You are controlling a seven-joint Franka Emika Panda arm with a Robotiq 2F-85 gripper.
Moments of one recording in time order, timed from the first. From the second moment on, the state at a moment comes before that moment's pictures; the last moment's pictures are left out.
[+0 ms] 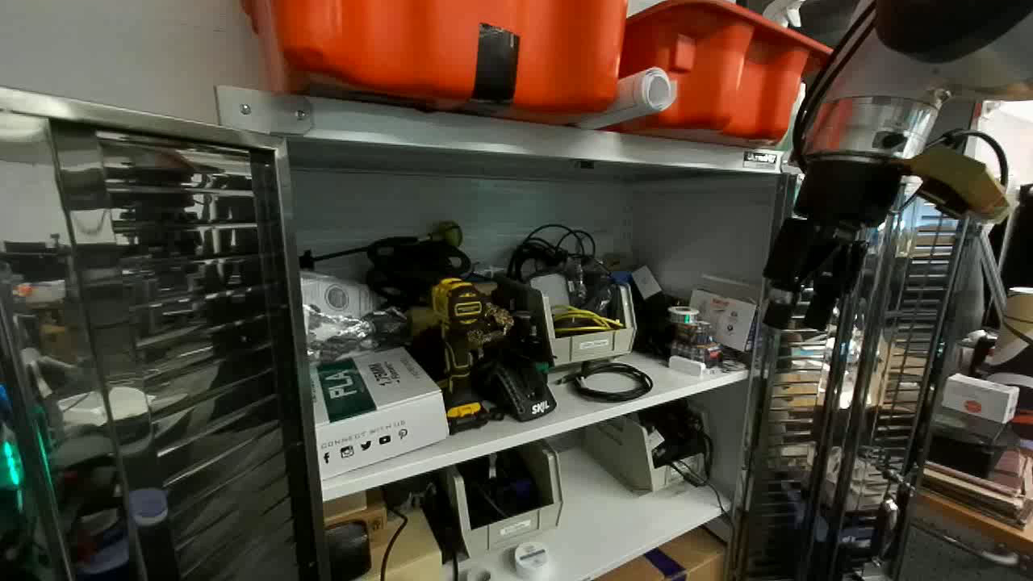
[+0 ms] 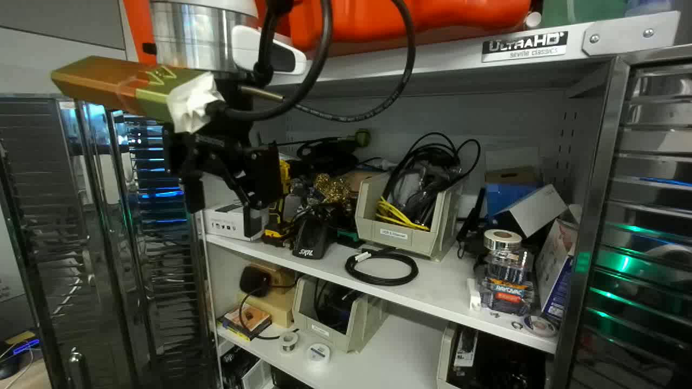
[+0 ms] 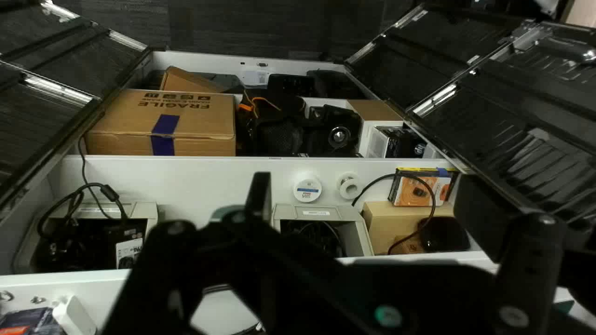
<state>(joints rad) 0.04 -0.57 -0.13 -2.37 0.09 1.91 -0.21</state>
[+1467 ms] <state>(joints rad) -0.03 -0.41 -0.13 -2.45 -0.04 2.05 -0.21</state>
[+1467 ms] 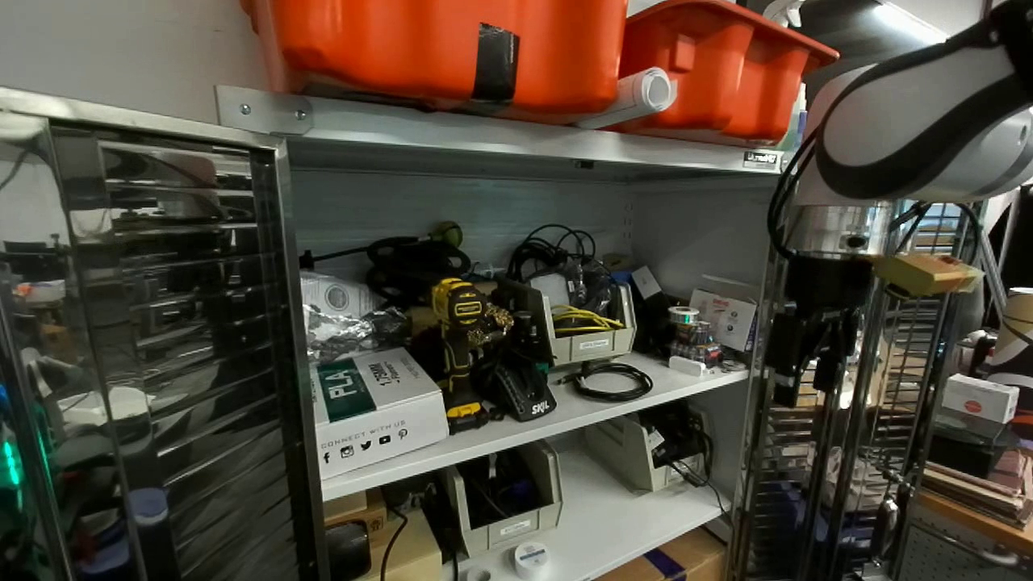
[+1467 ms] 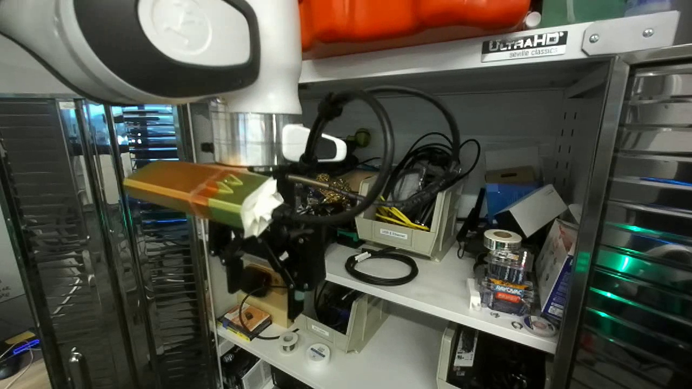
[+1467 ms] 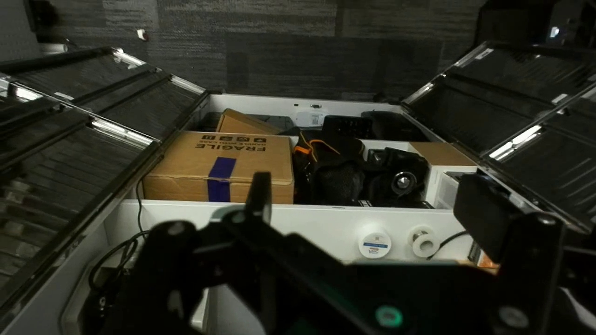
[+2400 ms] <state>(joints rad) -0.13 -0.12 -0.13 -2.59 -0.14 2.75 -0.12</state>
